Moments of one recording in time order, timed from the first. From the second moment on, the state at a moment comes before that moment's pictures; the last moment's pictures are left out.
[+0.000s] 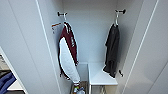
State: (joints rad) left arm 1.45 3.09 -2.78 0.98 -0.17 -0.67; right arm -1.28 2.97 -2.78 0.85 0.00 -0.73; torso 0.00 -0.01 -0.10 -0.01
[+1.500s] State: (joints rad) left arm 1.52 3.09 -2.78 0.55 -0.13 -0.49; right arm -1.46 3.02 -2.77 0.51 -0.04 -0.38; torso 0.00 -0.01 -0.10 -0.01
